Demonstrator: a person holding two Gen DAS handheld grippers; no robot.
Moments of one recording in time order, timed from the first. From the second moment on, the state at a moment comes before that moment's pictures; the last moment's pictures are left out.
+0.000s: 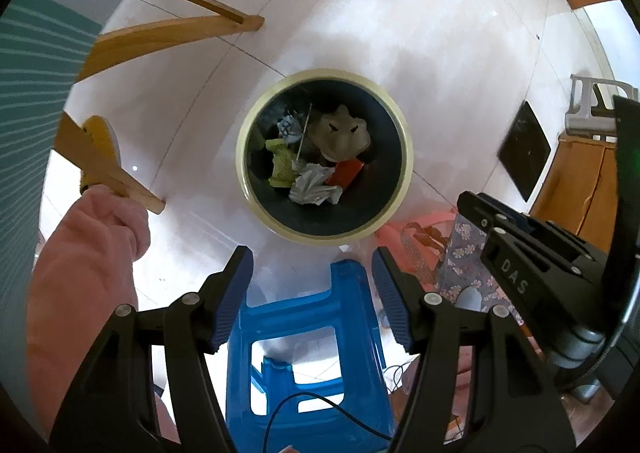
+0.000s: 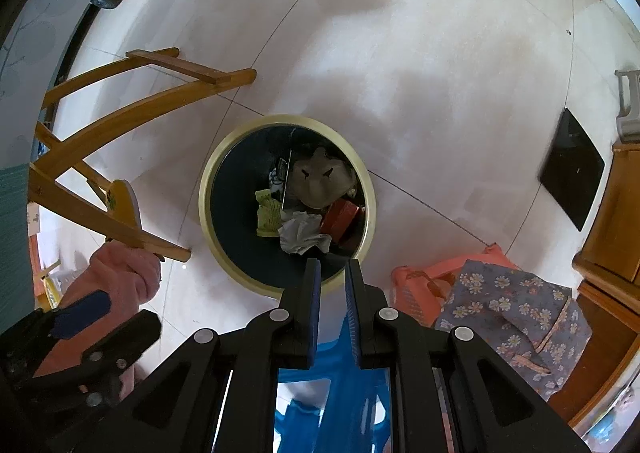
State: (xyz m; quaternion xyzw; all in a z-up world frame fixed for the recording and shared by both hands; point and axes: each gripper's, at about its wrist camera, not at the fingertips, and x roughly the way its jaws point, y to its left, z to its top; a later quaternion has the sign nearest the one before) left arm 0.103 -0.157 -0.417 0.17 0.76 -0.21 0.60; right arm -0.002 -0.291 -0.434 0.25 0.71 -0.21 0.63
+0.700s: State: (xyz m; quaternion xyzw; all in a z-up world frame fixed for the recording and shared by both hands) left arm 0.068 -0.147 -0.318 0.20 0.72 -0.20 0.63; right arm -0.021 -0.251 -0.324 0.20 0.69 -0.20 0.67
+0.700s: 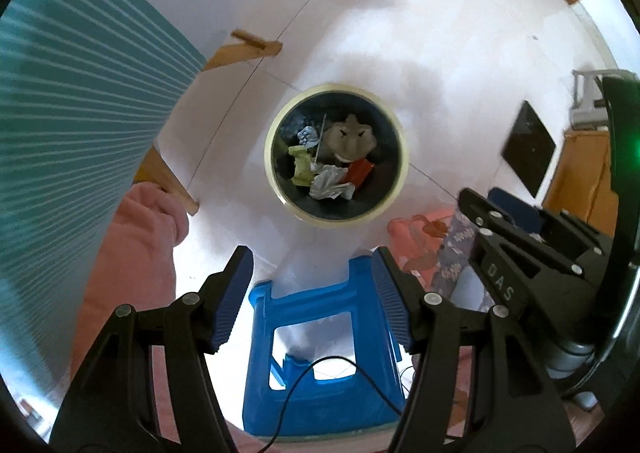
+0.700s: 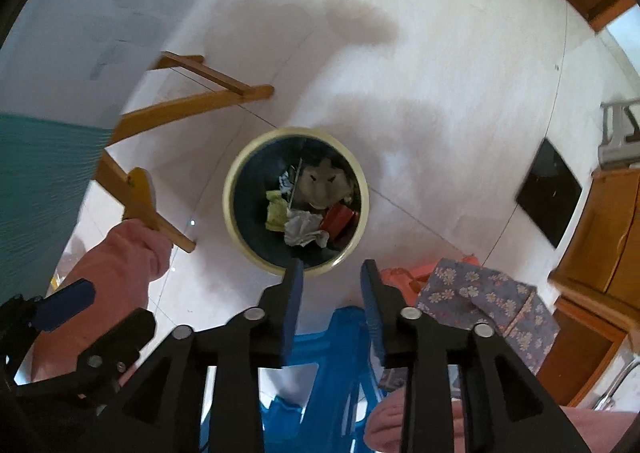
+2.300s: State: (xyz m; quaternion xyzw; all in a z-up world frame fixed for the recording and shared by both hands) left arm 0.201 0.059 -0.107 0.05 0.58 -0.15 0.80; right arm 0.244 -0.176 -0.078 0.15 0.56 -0.05 0.81
